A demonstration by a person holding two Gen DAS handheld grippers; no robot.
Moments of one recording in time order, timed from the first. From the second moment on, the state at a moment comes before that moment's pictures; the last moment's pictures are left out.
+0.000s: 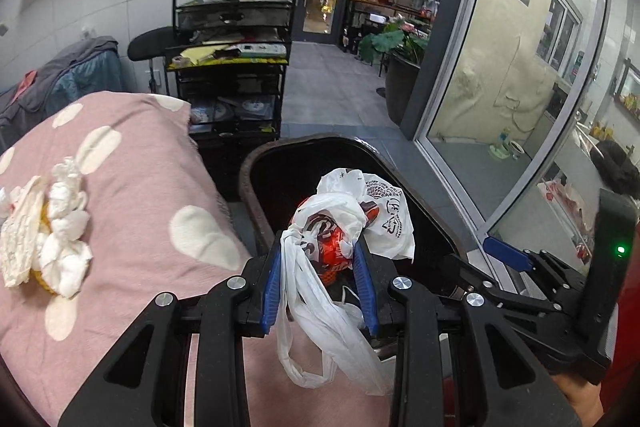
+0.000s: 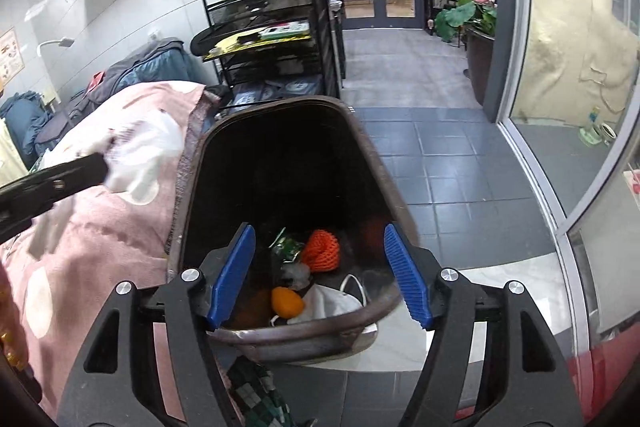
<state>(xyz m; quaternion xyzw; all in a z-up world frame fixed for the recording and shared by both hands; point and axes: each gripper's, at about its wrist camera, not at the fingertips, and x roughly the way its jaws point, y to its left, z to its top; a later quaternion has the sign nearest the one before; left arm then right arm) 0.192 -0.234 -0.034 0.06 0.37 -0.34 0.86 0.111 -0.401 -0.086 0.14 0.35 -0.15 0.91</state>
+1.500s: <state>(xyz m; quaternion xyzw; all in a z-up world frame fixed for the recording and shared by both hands) 0.156 -0.166 -0.016 0.04 0.32 -0.28 0.91 0.114 -0.367 -0.056 0.11 0.33 -0.11 0.93</state>
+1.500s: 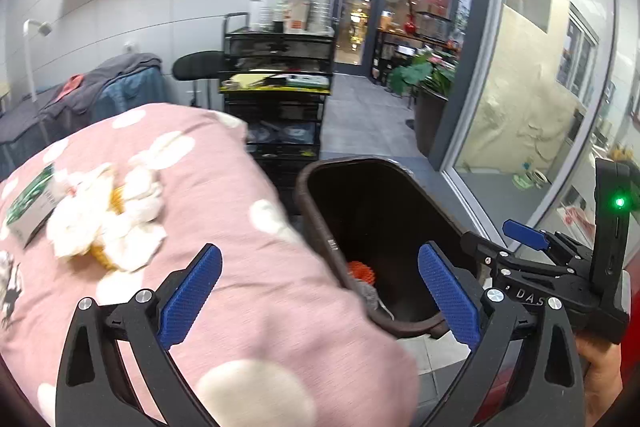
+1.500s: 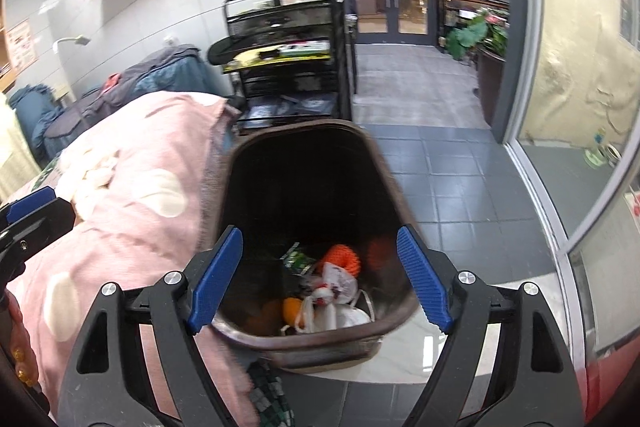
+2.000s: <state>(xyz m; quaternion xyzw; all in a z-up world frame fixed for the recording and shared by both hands) 0.156 -0.054 -0.025 0.02 0.33 -0.18 0.93 0.154 -0.282 -0.048 0.08 0.36 0.02 0.93</state>
